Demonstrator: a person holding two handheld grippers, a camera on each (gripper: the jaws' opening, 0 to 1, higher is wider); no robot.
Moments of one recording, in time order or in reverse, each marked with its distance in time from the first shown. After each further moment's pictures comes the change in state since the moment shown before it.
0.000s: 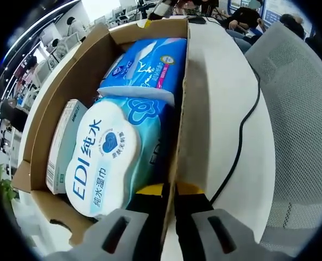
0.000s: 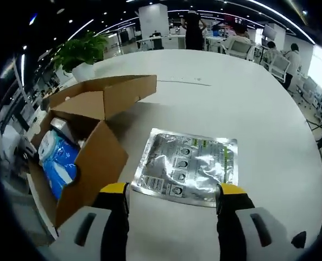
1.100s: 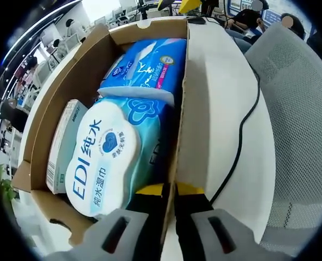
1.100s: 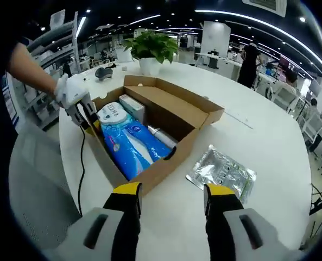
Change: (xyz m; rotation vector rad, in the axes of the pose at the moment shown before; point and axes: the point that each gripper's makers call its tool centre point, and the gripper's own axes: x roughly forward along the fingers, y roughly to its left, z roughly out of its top) left arm -0.001 -0.001 0.000 0.002 -0.005 0.003; right arm -0.085 0.090 -0.011 -0.560 -0.040 0.230
